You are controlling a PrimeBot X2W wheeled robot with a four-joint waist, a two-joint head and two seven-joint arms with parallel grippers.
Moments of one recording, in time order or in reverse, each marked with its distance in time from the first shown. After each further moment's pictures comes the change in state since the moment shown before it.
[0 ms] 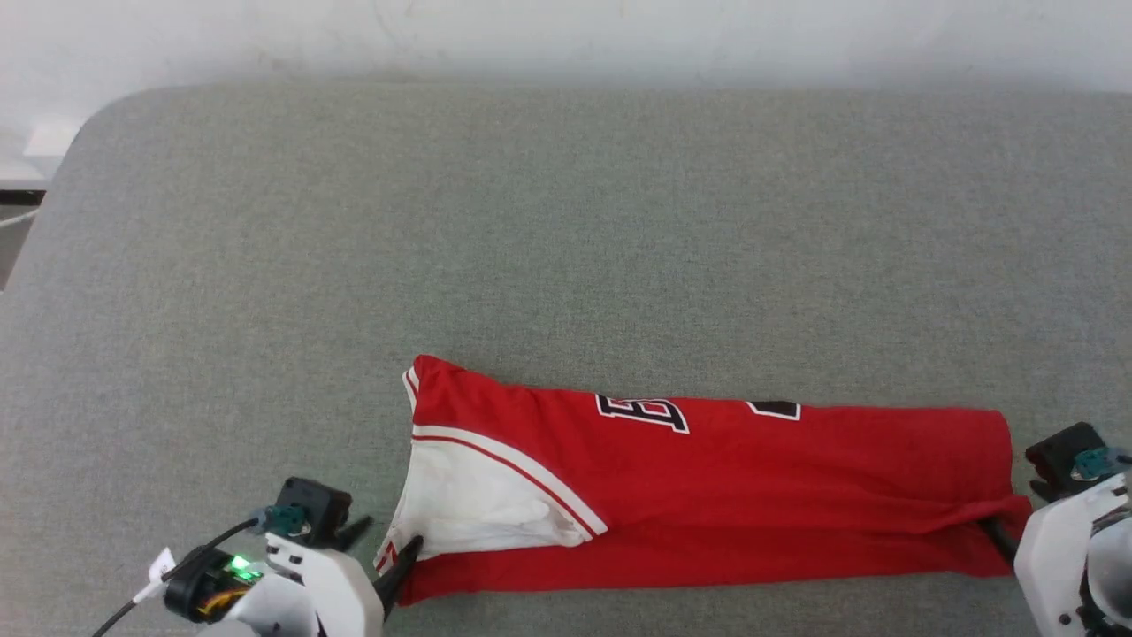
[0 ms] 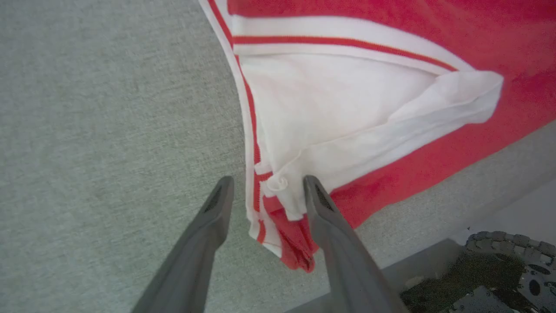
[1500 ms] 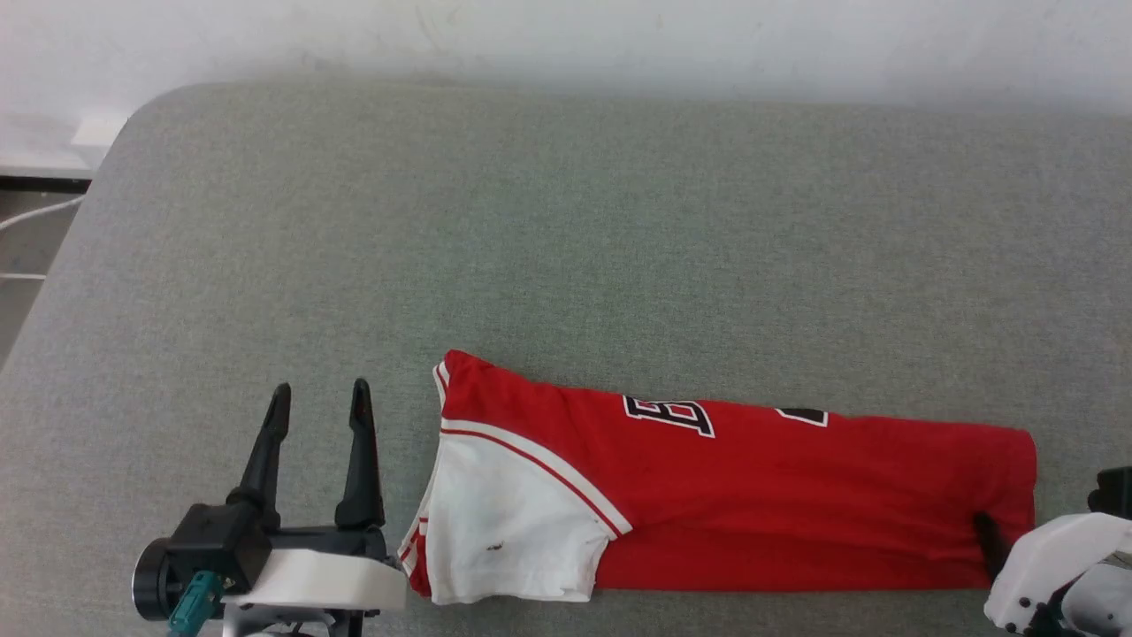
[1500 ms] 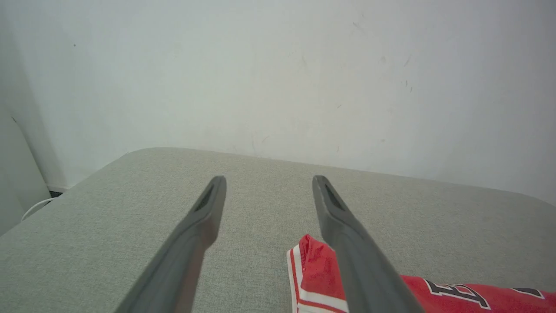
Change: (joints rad) left arm 0.171 -0.433 0.488 -0.233 0.402 0.086 -0.500; right arm 0.035 0.557 -0.659 0.153 -0.165 -0.003 0.013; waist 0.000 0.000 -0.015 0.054
